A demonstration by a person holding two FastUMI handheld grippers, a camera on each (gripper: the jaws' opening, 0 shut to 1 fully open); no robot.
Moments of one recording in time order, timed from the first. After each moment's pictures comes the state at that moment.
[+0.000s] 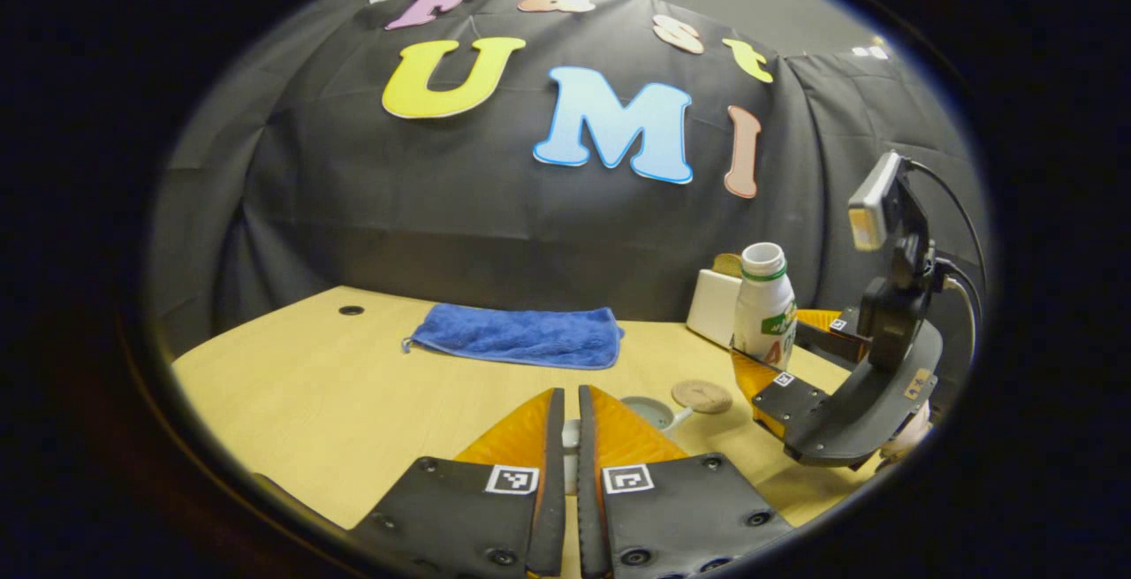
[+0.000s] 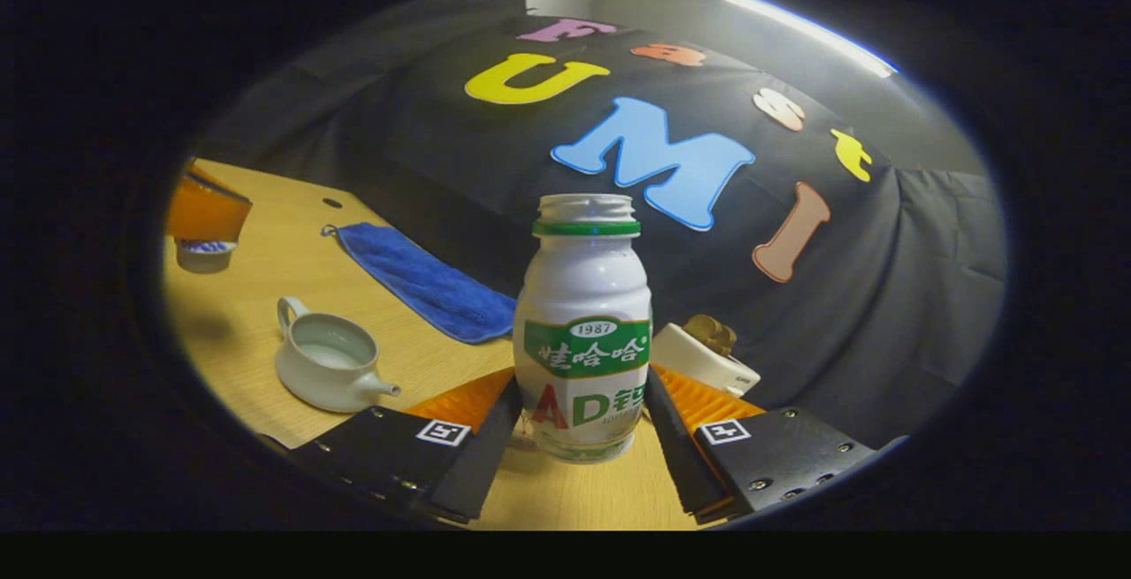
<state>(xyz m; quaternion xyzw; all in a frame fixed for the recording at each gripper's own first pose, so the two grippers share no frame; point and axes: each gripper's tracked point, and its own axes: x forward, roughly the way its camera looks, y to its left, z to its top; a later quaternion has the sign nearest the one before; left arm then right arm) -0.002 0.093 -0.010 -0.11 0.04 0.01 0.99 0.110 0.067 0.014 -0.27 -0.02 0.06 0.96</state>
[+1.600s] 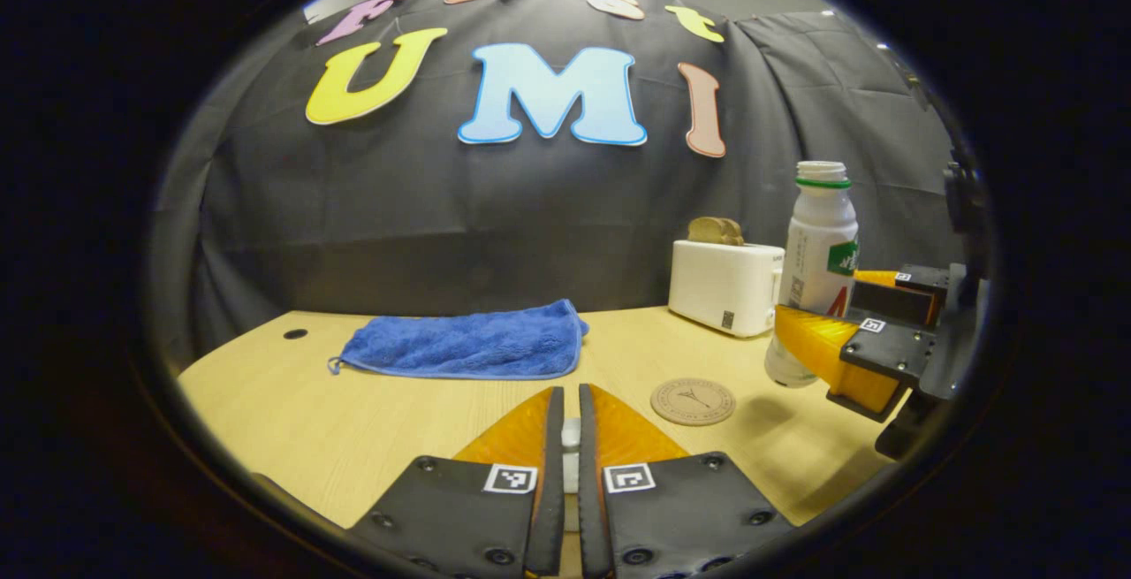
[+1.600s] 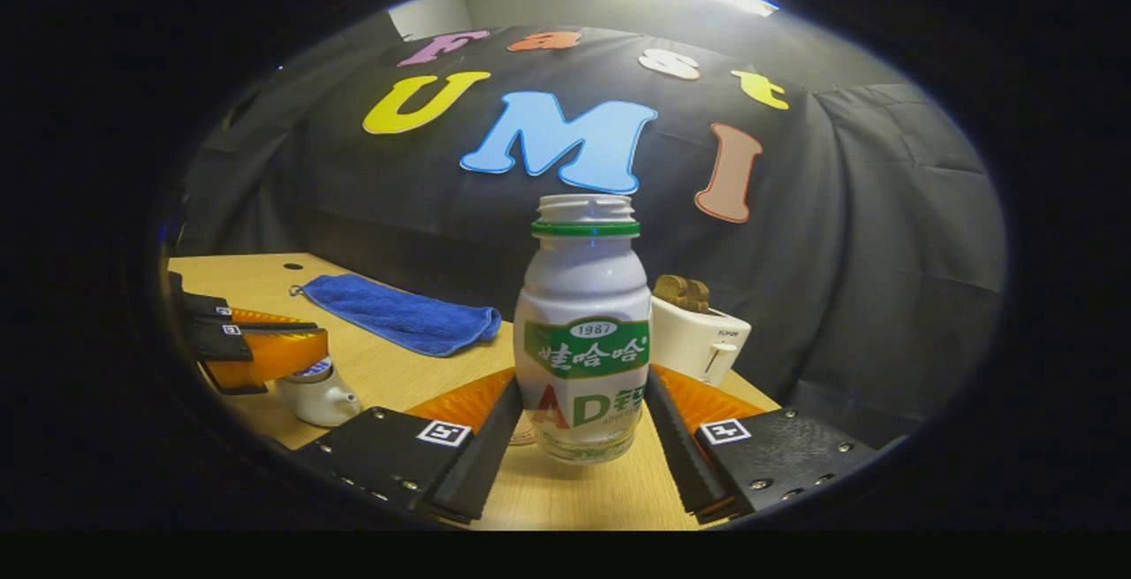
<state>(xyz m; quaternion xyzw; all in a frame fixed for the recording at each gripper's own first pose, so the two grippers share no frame) 0.085 0.030 -0.035 -0.04 0.05 -0.01 1.00 0.113 0.016 0.015 -0.13 0.00 0.04 0.99</state>
